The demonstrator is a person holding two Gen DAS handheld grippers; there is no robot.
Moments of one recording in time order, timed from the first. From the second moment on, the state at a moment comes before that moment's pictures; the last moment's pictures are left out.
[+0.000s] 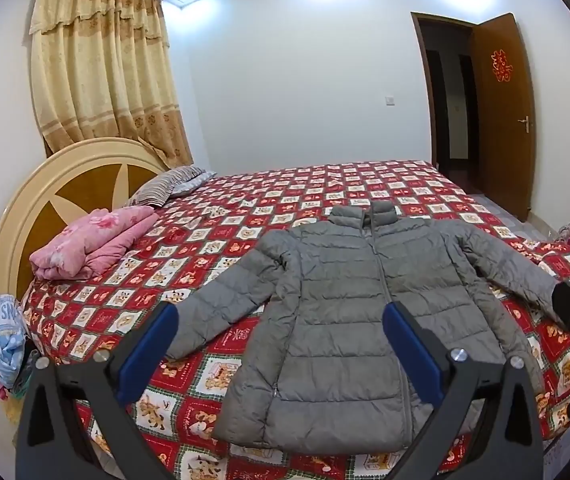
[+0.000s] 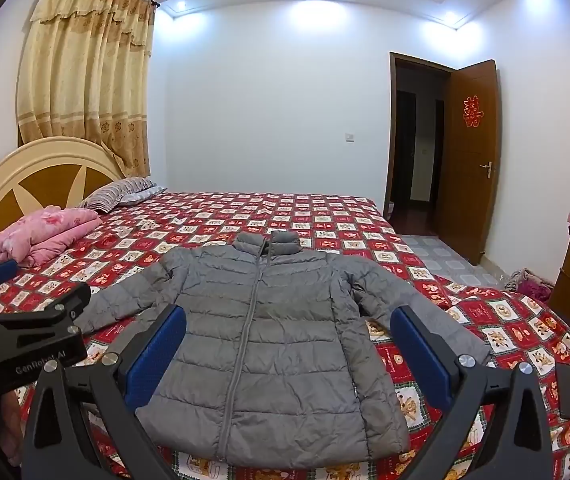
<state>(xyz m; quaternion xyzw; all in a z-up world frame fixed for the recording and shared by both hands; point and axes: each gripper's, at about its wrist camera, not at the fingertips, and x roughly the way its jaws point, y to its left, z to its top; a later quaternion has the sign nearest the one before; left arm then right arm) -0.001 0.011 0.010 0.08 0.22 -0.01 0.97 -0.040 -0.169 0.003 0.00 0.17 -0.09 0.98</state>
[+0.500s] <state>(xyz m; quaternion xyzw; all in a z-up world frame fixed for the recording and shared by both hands) 0.002 0.016 0.012 0.07 0.21 0.00 0.97 -0.037 -0.161 -0.002 -0.01 0.18 -0.09 0.98</state>
